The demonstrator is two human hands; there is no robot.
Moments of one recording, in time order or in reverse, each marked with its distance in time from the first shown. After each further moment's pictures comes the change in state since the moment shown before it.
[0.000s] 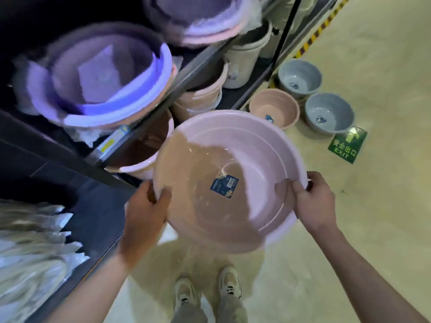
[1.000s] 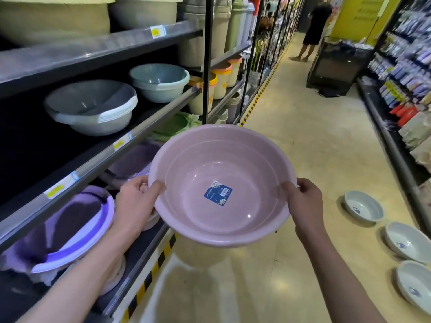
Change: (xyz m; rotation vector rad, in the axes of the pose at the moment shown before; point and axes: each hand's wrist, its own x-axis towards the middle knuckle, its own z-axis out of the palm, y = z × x) left_hand -0.029 0.476 -0.066 -0.282 -0.126 0.280; right_hand 0.030 -0.186 -0.410 0.500 0.340 0.034
